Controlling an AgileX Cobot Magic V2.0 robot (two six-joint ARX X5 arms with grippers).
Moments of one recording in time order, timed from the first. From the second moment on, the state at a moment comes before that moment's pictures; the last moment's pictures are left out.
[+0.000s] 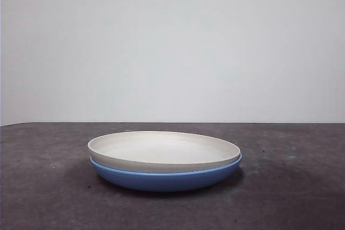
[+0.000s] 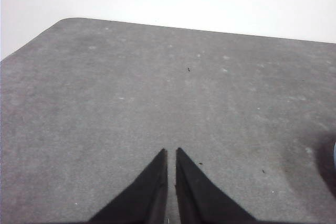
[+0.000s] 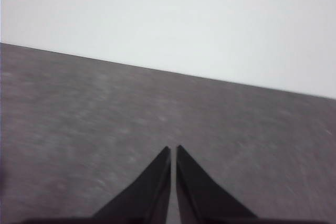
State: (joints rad) left arm -0.02 0.01 0.03 -0.18 0.02 -0.09; right arm -0.05 0.13 0.21 -0.13 -0.12 -0.10
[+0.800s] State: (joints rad) left arm -0.02 0.01 0.03 -0.18 0.02 -0.09; right arm -0.05 0.00 0.02 -0.17 0.03 -0.05
